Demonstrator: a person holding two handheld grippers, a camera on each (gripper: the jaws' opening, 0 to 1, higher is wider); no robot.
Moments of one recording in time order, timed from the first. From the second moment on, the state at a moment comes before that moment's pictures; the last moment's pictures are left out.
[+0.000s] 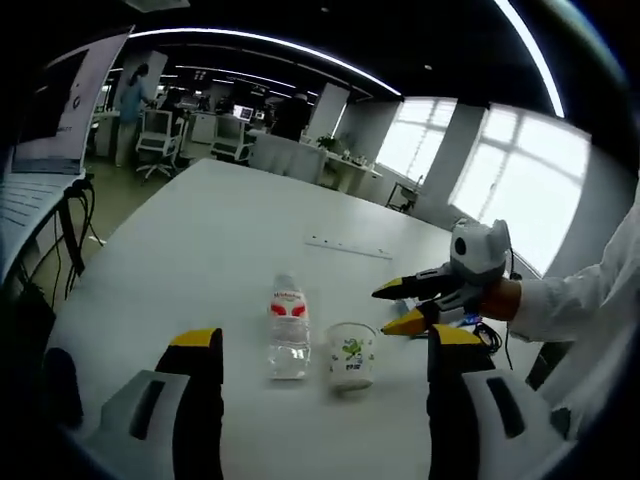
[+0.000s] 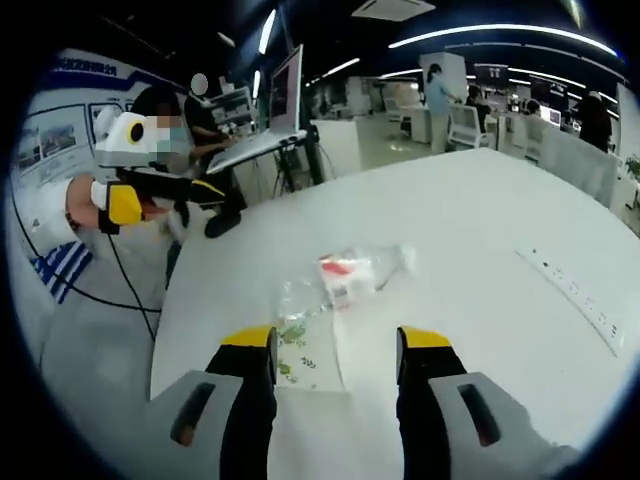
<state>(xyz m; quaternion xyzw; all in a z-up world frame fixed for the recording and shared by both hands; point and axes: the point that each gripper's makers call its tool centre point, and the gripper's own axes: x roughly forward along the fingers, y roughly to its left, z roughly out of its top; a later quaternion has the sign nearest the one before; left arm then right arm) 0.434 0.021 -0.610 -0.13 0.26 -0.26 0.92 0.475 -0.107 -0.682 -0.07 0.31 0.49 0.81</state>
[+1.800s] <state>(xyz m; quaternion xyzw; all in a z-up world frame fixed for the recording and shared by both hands) 0.441 0.004 -0.623 -0.14 0.26 -0.26 0.92 0.422 -0.116 -0.680 0.04 0.36 0.58 0.73</state>
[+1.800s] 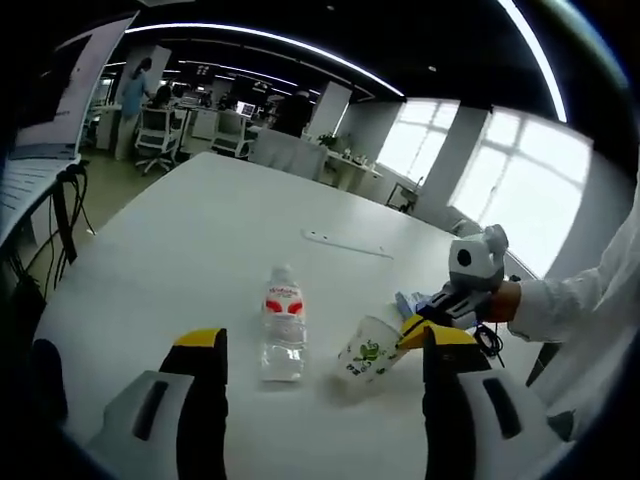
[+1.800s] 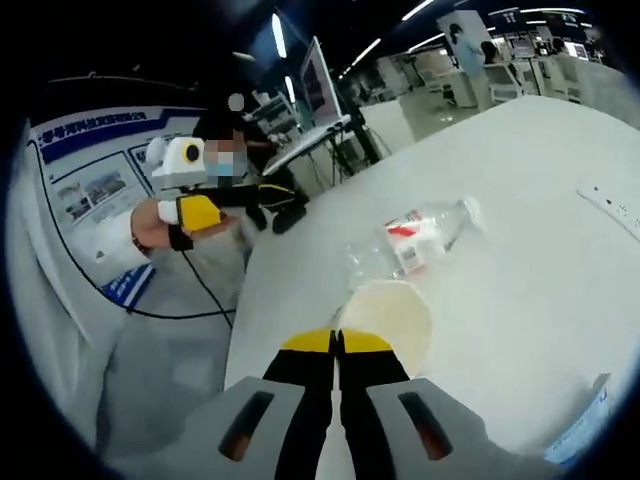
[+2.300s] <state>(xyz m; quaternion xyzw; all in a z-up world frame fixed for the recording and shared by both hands) 0.442 -0.023 -0.614 -0.14 0.26 -0.29 0.91 0.423 -0.166 -0.662 0.02 0.34 0.53 0.78</state>
